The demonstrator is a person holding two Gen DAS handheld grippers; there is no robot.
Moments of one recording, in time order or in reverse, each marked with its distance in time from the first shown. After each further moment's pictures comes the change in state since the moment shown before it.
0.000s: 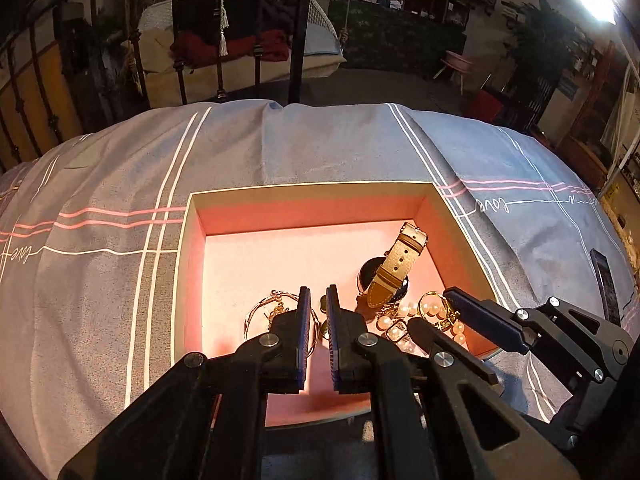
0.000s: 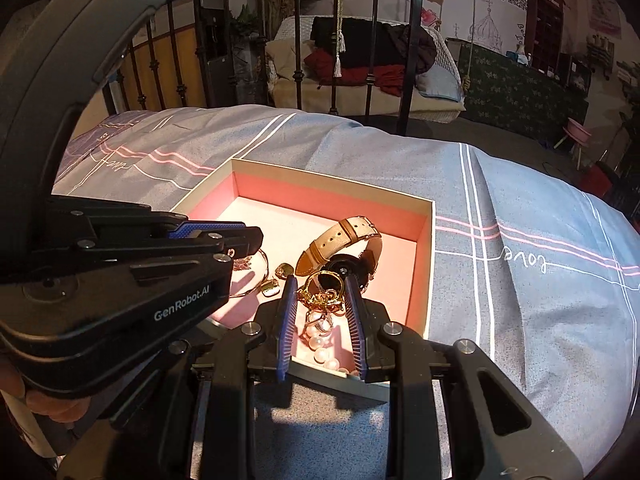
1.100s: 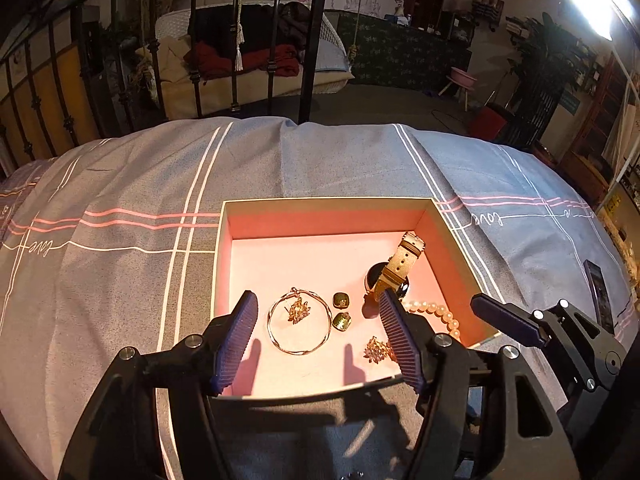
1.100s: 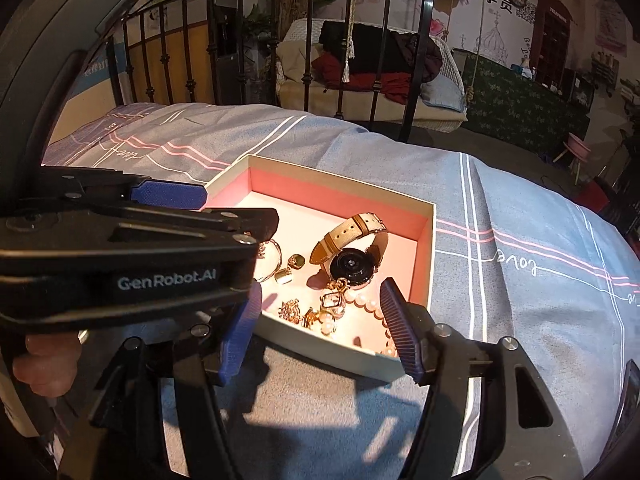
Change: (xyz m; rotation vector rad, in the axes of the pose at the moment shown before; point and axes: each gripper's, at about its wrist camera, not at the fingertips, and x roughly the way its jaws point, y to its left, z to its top) left arm -0.042 0.007 -0.011 -0.018 -0.076 0.013; right arm -0.028 0.012 -0.011 -0.047 -0.016 -0.007
